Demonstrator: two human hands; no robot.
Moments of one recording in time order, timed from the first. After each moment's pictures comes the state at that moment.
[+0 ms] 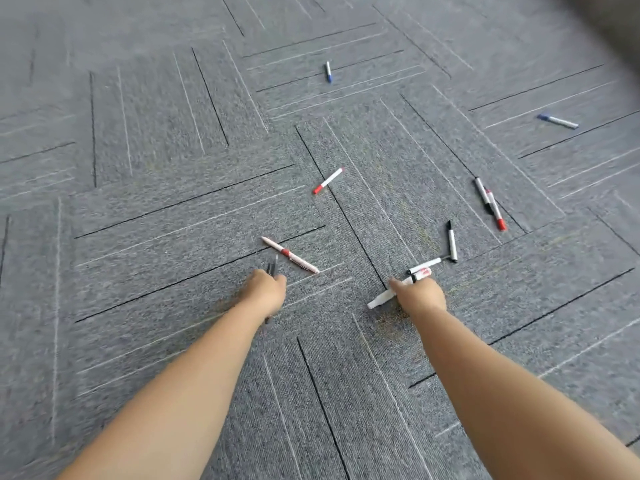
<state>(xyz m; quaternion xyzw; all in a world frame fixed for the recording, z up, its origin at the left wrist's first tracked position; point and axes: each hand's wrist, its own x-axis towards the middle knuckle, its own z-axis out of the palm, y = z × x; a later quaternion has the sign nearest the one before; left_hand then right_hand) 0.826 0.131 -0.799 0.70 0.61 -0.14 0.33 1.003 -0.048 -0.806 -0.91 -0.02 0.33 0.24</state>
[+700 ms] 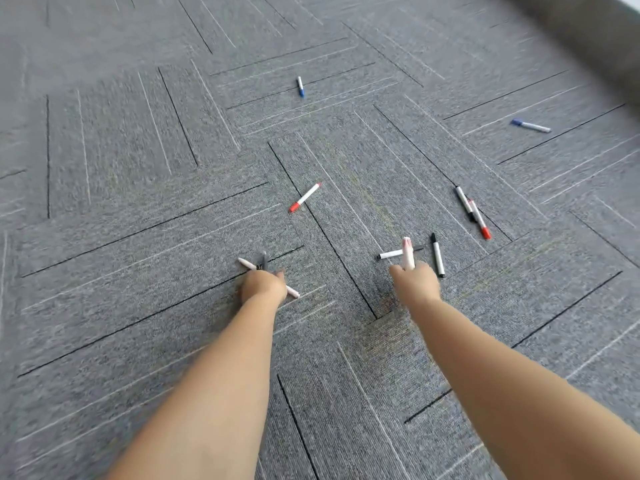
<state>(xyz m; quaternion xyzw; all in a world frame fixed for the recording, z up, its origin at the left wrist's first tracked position) 0.905 0.149 -0.816 0.61 0.70 -0.08 0.36 1.053 -0.027 -0.815 -0.88 0.00 0.30 0.36</state>
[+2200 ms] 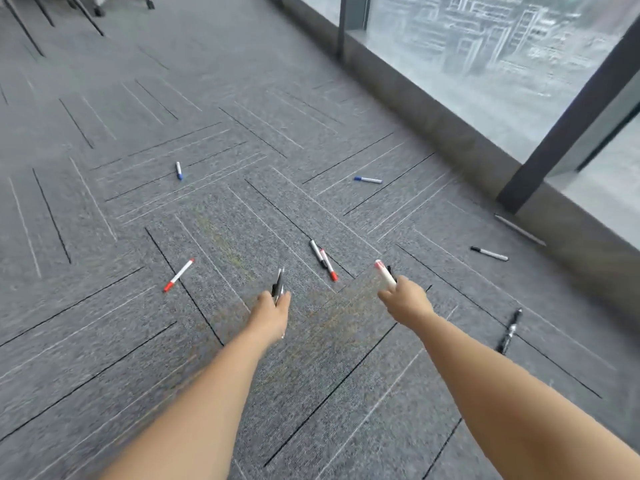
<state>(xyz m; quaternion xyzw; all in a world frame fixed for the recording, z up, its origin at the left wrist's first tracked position) 1.053 -0.037 -0.704 0.77 0.42 -0.08 0.47 1.197 -0.232 -0.710 -0.94 -0.06 0.24 0.23</state>
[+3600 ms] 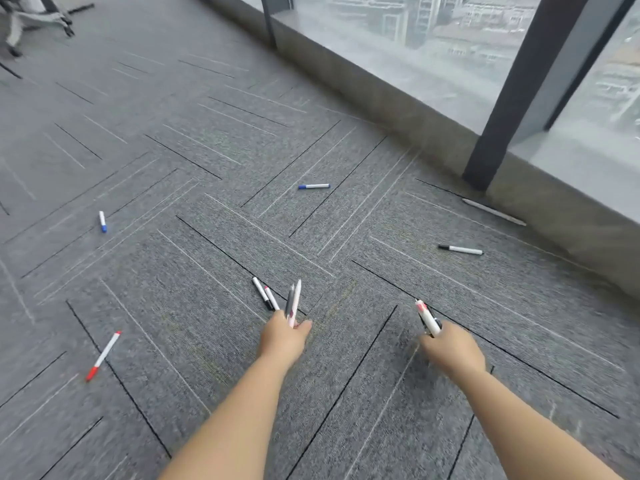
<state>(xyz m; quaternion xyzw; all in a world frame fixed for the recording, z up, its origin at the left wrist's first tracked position) 1.208 -0.118 -0.747 0.81 0.42 -0.12 0.39 1.280 -0.374 -0.783 -0.94 0.09 0.26 0.20</state>
